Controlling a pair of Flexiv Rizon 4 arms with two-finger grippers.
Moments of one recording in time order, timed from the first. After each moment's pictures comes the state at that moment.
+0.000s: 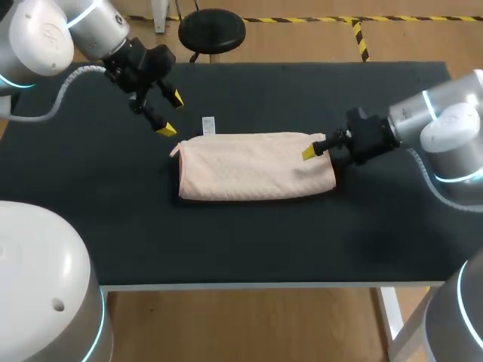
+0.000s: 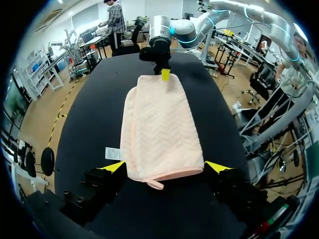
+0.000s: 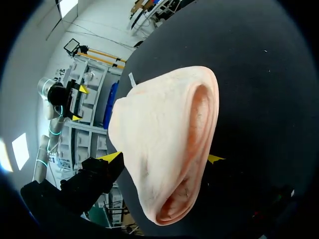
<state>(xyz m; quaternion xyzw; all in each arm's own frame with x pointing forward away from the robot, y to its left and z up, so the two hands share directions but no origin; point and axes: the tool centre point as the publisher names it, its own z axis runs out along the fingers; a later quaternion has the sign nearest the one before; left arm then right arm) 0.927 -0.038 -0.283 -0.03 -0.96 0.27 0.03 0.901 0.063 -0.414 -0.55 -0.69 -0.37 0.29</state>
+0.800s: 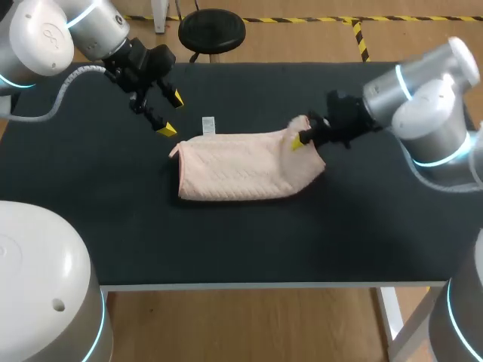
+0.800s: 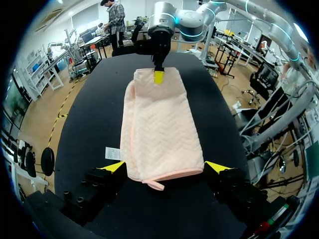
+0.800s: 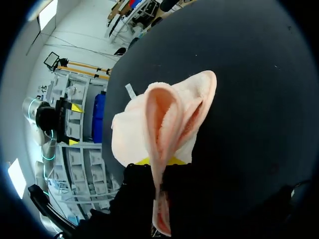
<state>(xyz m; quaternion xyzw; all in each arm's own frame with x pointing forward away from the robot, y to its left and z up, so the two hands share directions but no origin) 0.927 -0.039 -0.283 -0.03 -0.96 0.27 0.03 0.916 0.115 -0.366 -0.63 -0.66 -0.32 0.25</state>
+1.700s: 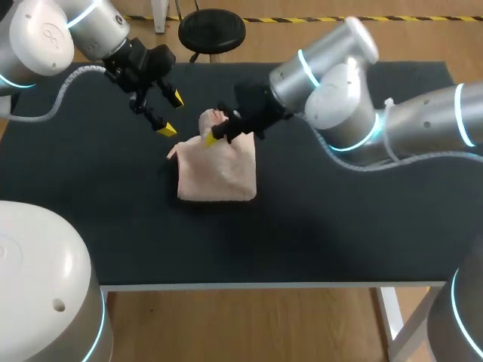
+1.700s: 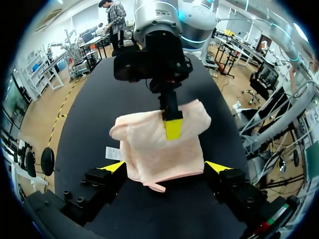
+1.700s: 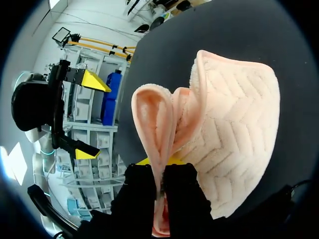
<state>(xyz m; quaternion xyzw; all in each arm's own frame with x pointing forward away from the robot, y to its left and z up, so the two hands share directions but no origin) 0.927 -0.038 -0.283 -0.03 -0.96 0.27 0.03 0.897 0.304 -0.343 -0.55 -0.71 -0.31 0.31</state>
